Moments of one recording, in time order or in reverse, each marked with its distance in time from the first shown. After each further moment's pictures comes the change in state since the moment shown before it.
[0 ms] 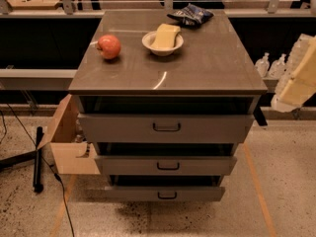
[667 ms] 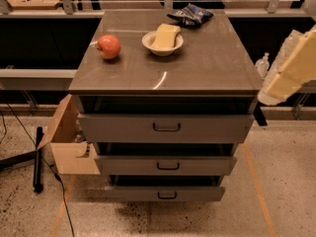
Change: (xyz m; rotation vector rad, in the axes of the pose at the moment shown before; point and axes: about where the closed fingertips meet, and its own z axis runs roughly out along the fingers) arm -0.004 -0.009 0.006 0.042 -0.052 0.073
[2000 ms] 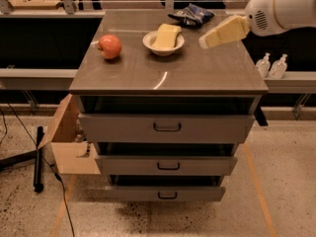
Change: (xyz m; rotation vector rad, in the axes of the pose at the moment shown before) arm -0.008 -0.145 0.168 0.154 -0.391 0.580
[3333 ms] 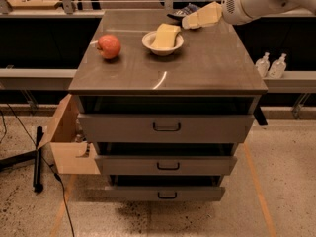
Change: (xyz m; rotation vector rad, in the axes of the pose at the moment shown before) arm -0.011 -0.031 0.099 -0.037 0.079 0.388
